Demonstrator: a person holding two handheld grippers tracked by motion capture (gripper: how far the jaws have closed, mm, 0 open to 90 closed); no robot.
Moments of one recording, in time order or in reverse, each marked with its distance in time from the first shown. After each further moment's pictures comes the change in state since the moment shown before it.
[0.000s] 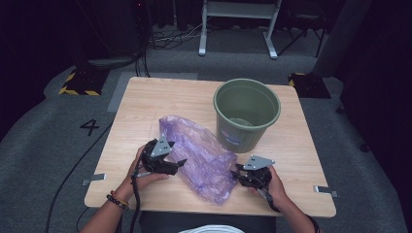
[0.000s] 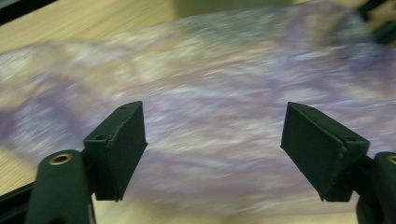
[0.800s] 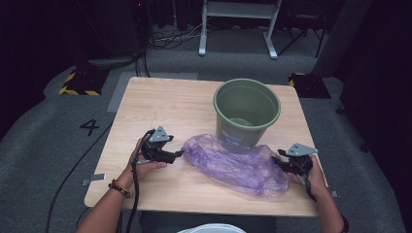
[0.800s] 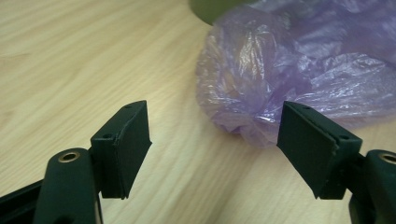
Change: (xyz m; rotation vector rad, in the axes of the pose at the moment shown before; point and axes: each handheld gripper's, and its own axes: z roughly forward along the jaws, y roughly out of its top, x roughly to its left) left arm 0.027 0.002 0.027 0.047 -0.097 -0.040; right arm -0.116 -0.056 -0.062 0.047 -0.266 0.050
